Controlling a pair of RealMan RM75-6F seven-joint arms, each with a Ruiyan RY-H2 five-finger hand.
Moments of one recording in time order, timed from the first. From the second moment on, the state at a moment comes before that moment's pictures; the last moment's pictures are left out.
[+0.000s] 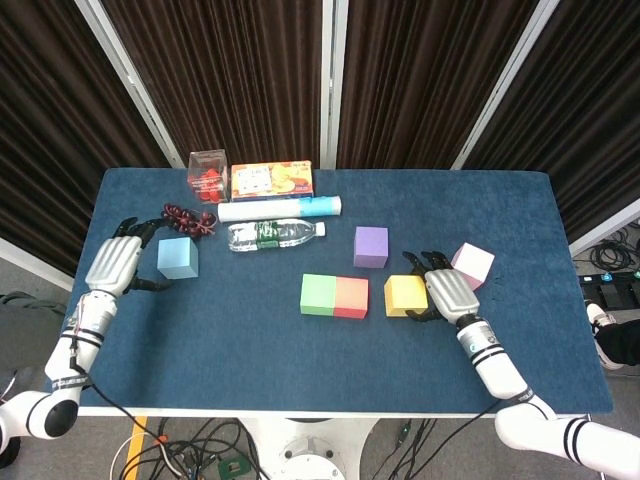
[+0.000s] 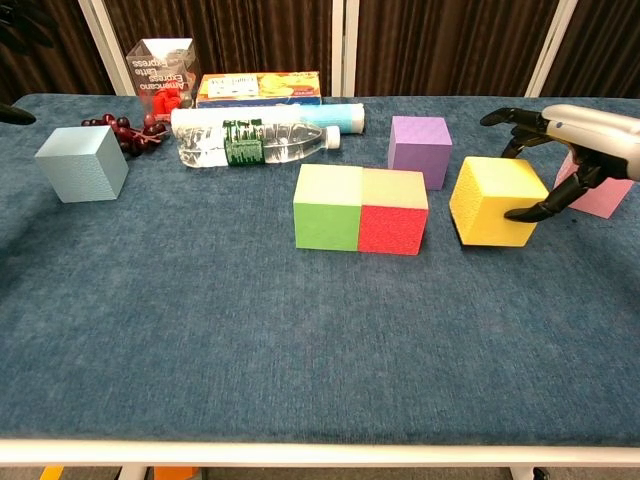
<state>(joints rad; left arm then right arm) -0.57 -1.20 -0.19 -1.61 1.12 1.06 -0.05 0.60 -1.43 0.16 -1.47 -1.19 0.93 -0.07</state>
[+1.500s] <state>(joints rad) -0.53 -1.21 -0.21 -1.57 1.17 1.05 -0.12 0.67 -1.53 0.18 -1.48 -1.06 0.93 -0.24</state>
